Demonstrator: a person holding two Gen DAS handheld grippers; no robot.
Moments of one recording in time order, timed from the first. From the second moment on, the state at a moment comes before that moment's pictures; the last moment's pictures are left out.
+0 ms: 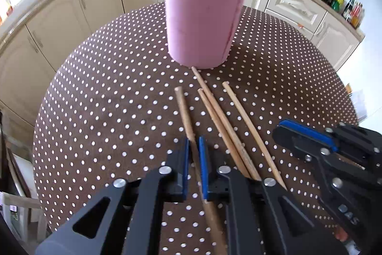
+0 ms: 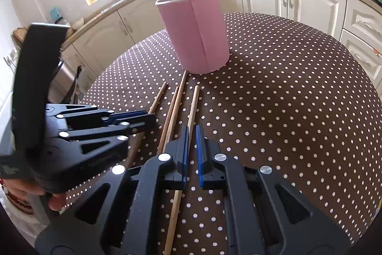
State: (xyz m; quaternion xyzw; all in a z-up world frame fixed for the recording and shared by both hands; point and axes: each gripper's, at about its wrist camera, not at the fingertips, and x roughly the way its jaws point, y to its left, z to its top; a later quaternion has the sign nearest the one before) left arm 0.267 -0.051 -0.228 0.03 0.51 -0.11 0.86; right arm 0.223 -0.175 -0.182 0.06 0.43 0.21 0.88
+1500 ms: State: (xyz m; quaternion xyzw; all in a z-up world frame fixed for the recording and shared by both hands) left arm 0.329 -0.044 -0.155 0.01 0.45 -0.12 0.89; right arm 0.260 -0.132 -0.132 0.00 0.42 0.23 0.88
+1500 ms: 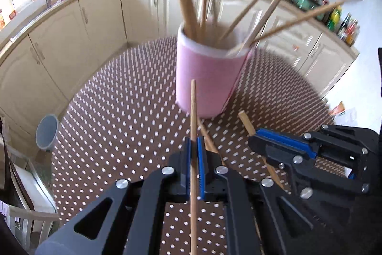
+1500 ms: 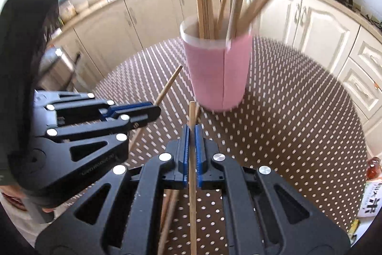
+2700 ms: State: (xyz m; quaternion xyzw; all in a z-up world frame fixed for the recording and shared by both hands) left arm 0.271 -0.032 0.019 -0.06 0.18 -0.10 0.98; right arm 0.223 -0.161 0.036 0.03 0.12 0.21 0.97
